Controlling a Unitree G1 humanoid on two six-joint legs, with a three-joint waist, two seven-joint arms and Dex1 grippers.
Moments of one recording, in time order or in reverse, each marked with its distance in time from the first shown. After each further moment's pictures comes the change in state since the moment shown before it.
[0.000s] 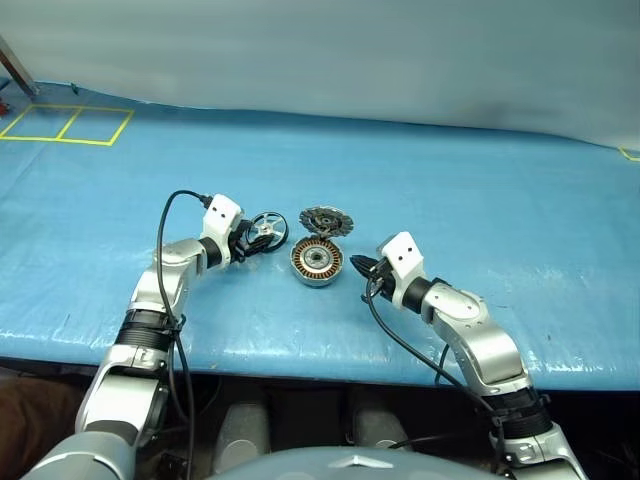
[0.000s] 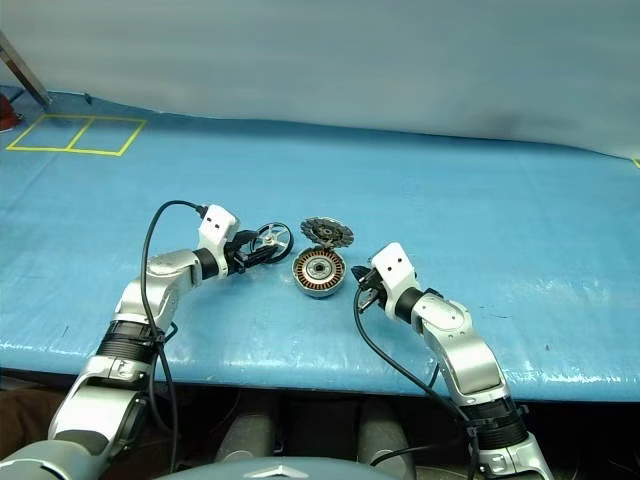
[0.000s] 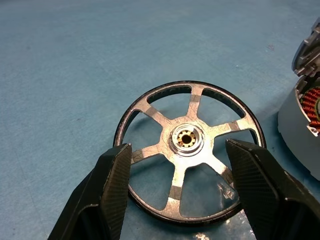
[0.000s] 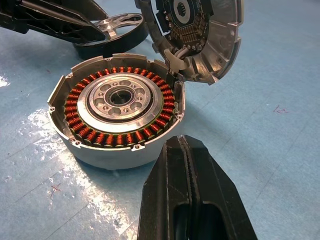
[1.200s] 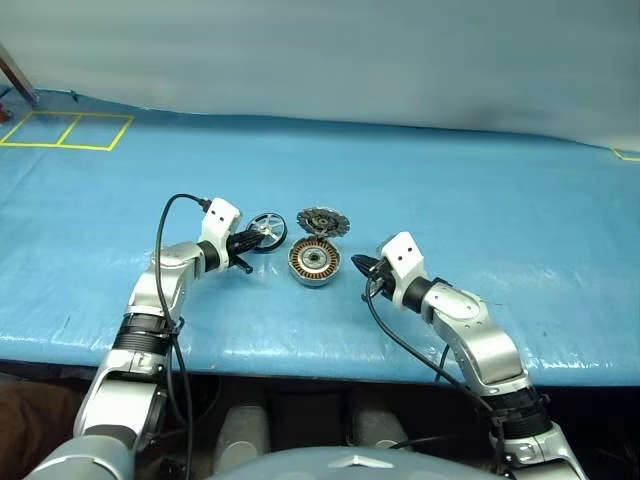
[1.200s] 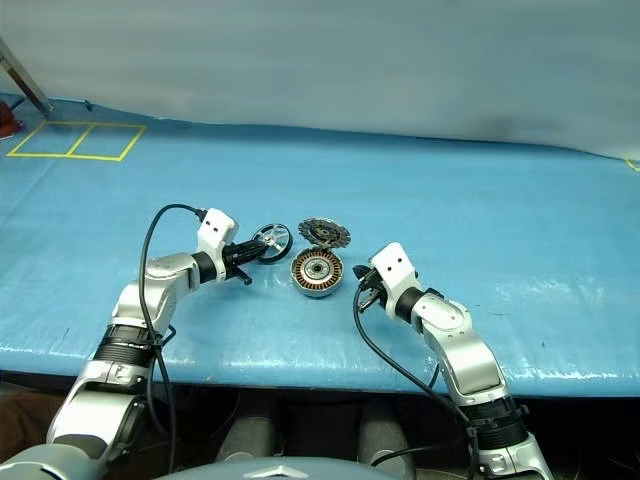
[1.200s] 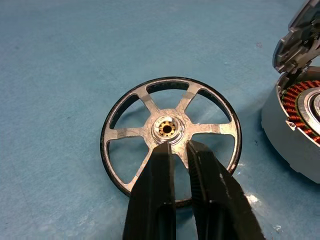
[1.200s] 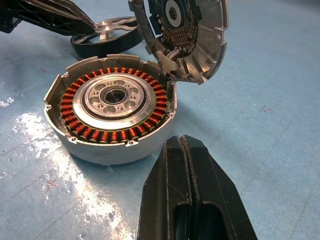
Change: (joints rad) left arm 0.033 -0.001 0.030 -0.033 0.005 0.040 0.010; right arm 0.000 0.000 0.002 0.000 -0.018 -0.001 -0.008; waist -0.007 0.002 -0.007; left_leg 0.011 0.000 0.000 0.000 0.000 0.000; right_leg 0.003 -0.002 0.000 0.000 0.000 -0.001
